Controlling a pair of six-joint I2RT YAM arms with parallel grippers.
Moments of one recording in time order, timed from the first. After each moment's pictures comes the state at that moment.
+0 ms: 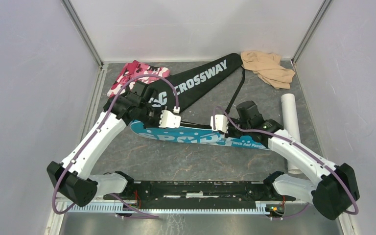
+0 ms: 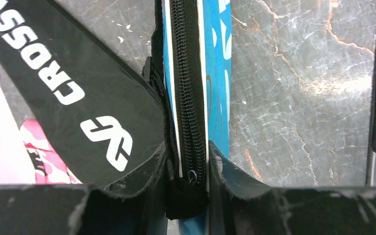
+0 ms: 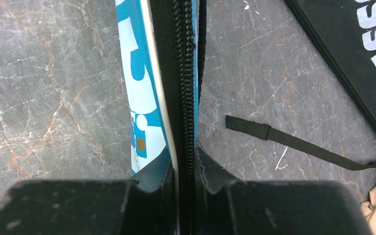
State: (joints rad) left arm -0.50 1.25 1.31 -1.14 0.40 1.24; right arm 0.56 1.10 0.76 -0.47 -0.36 -0.88
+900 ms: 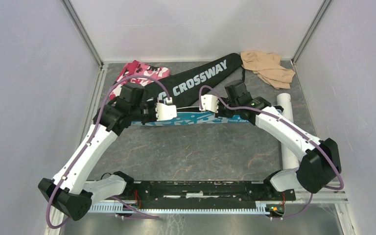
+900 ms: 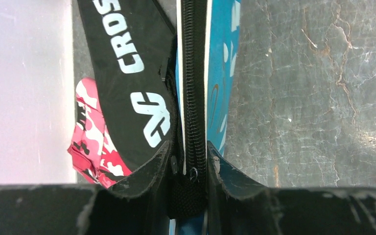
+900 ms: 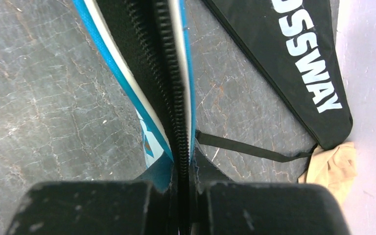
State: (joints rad) left arm -0.48 1.10 1.23 -0.89 0.31 1.04; right arm 0.57 1.40 1.14 -0.55 -0.23 -0.94
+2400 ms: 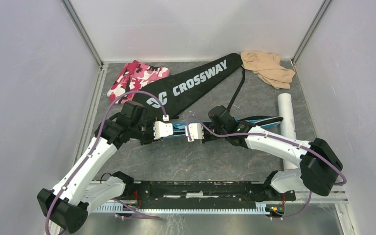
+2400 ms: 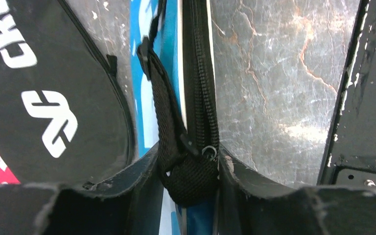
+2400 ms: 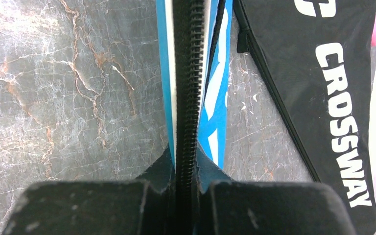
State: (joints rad) left arm -0.46 0.95 0.94 -0.91 0.44 0.97; right arm 0.85 1.37 0.85 -0.20 -0.26 -0.87
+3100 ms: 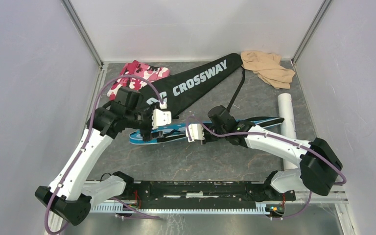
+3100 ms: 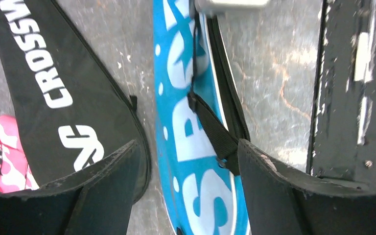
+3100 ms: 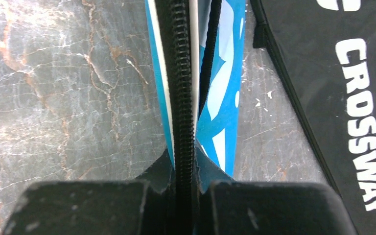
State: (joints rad) left arm -0.44 1.03 1.19 -1.07 0.56 0.98; right arm 0.85 1.37 0.86 -0.24 -0.28 -0.87
